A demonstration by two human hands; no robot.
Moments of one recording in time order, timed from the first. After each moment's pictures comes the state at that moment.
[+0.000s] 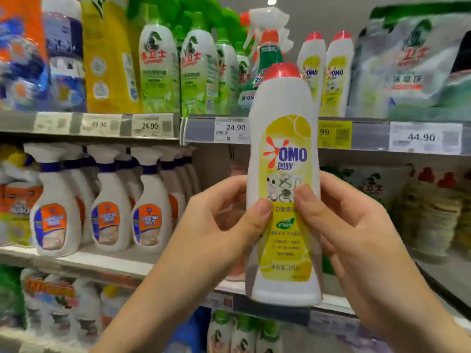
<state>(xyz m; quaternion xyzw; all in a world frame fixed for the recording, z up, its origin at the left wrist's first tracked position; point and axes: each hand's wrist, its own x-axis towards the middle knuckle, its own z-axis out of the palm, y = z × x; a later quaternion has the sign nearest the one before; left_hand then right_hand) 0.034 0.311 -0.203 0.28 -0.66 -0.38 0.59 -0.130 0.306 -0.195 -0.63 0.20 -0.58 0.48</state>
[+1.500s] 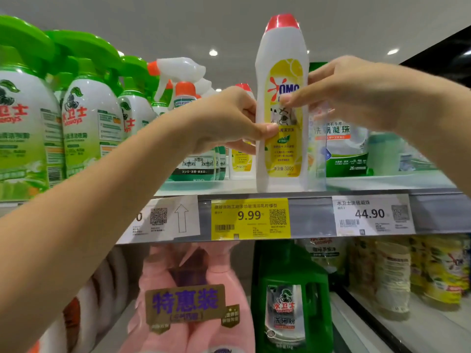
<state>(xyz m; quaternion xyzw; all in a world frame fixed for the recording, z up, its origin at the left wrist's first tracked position) -0.061 0.127 0.004 0.36 -0.83 -0.21 0.38 -0.241 0.160 0.021 -0.76 0.46 -0.45 0.11</state>
